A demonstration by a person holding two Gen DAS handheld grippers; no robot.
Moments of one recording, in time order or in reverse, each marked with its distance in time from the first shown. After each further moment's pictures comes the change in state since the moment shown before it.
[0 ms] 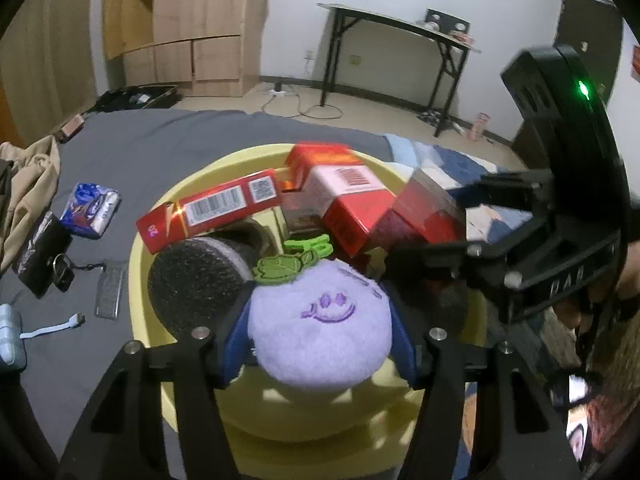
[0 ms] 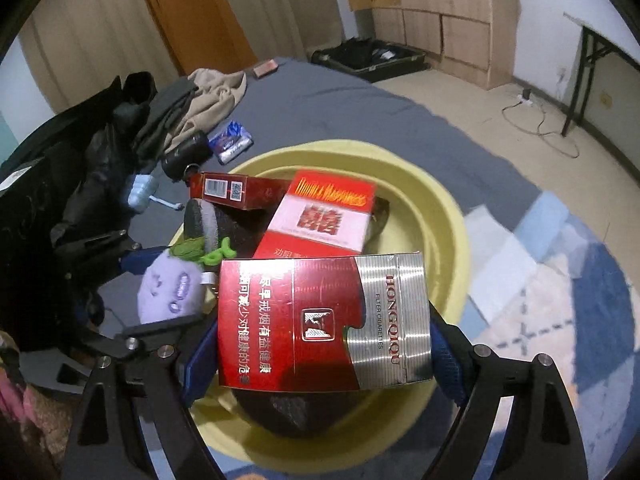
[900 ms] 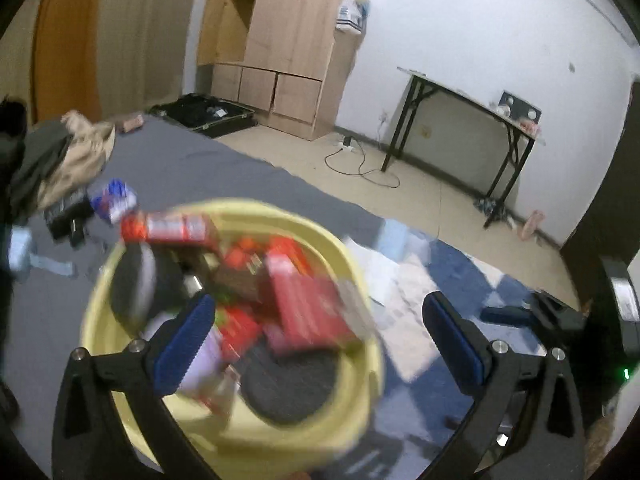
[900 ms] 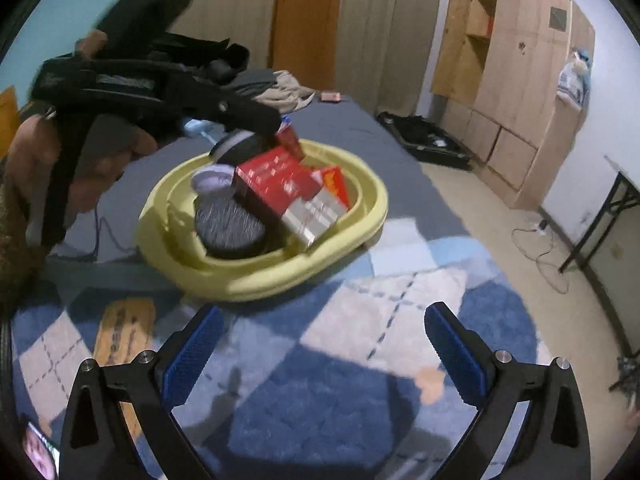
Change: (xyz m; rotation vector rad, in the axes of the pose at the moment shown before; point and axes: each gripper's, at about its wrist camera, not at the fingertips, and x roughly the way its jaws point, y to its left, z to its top) left arm -0.011 -0.106 0.020 -0.310 -0.210 0.194; right arm -0.079 -0.053 -0.115 -0.500 -0.212 0.003
